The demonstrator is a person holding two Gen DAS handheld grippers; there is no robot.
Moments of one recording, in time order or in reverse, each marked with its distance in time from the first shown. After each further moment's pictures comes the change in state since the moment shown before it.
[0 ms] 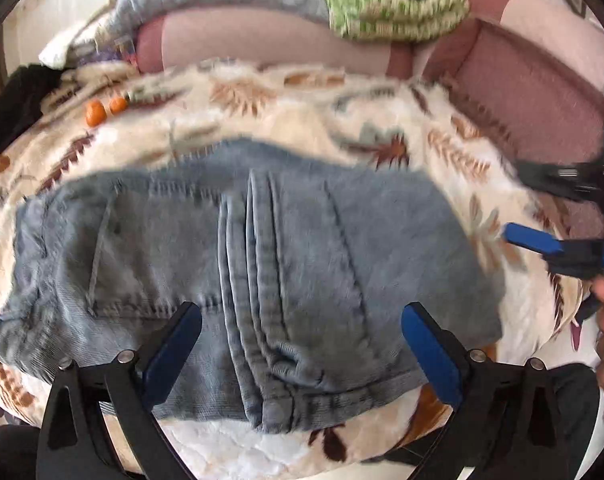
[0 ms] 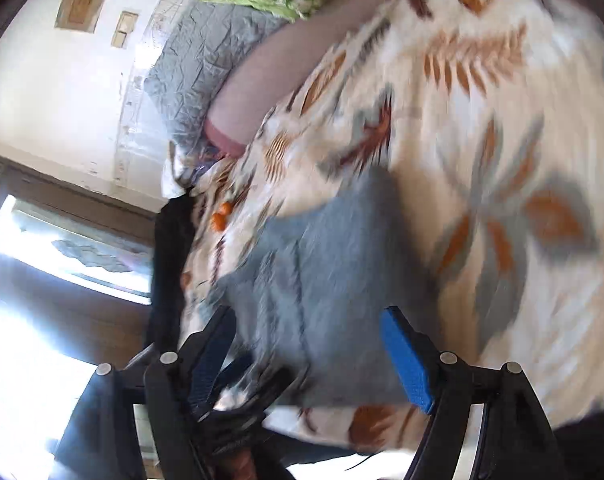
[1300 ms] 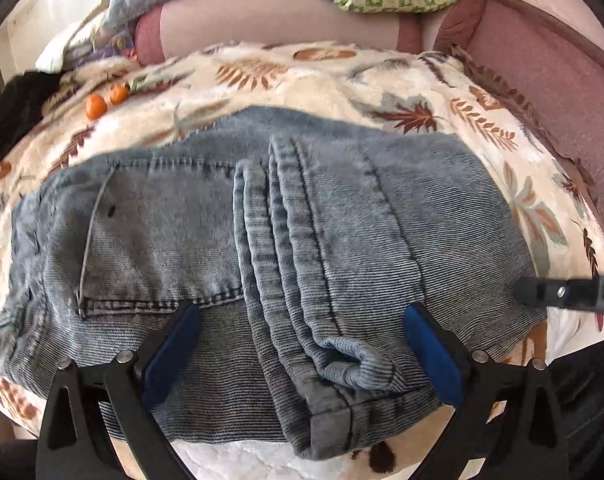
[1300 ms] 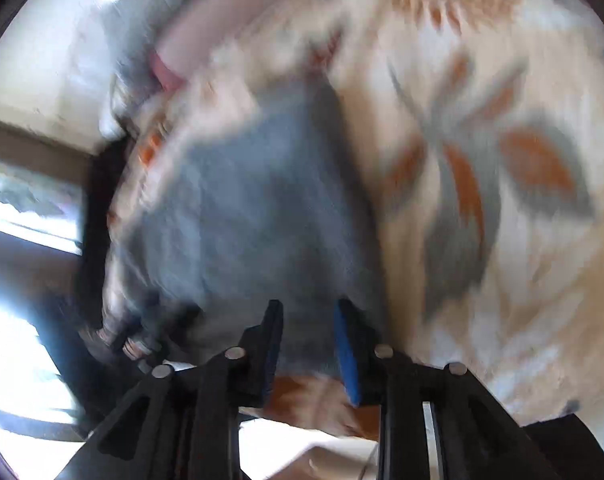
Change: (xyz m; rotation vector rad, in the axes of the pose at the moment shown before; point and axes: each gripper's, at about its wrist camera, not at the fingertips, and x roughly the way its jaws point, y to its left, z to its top) left arm 0.034 0.010 -0.009 0.059 0.064 0.070; right arm 0.038 -0.029 -0.051 -0.051 0.195 -0.158
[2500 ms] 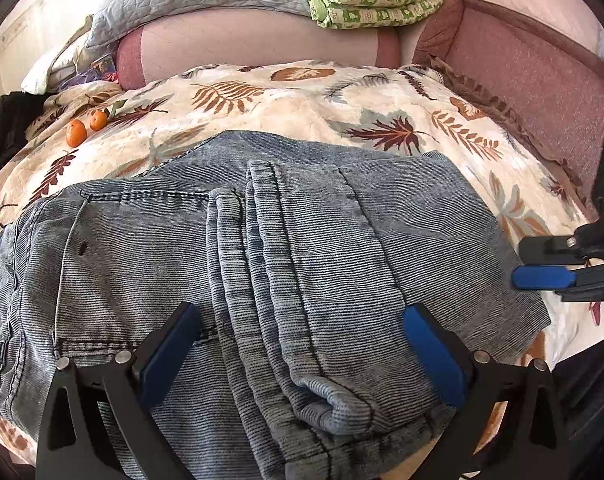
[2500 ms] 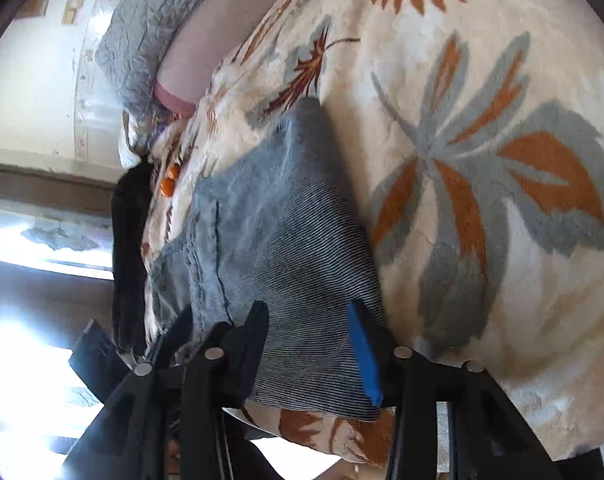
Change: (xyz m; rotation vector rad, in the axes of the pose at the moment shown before) left arm 0.007 0.001 0.006 0.021 -0.067 -0.052; right arm -0.010 -0.023 0.019 0.166 -0.021 0.173
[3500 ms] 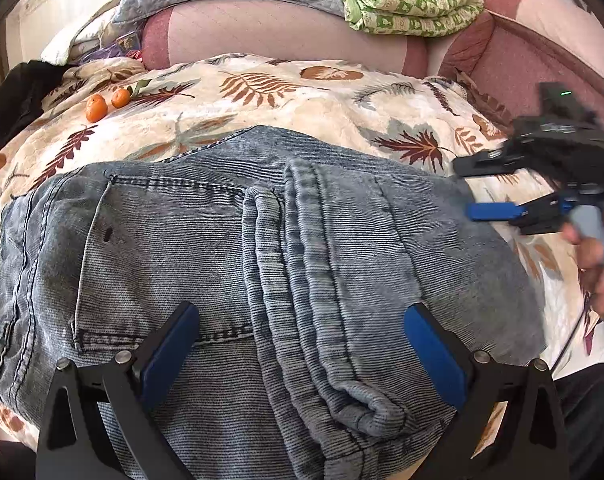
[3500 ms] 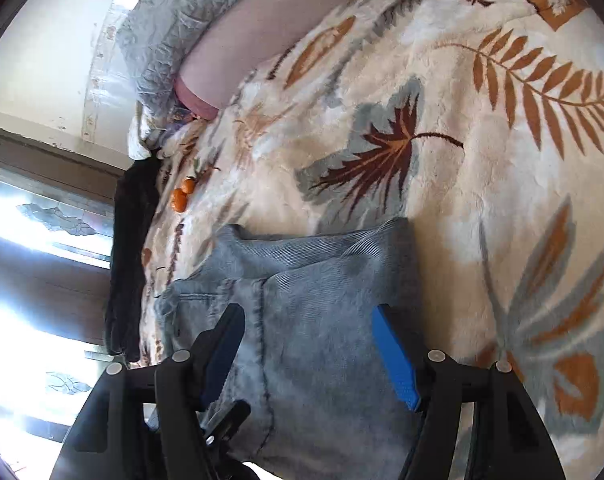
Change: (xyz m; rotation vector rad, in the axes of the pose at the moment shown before) left arm 0.005 0.013 0.004 -0.075 0.014 0.019; right arm 0.052 0.042 0.100 -0.142 0.061 -0.110
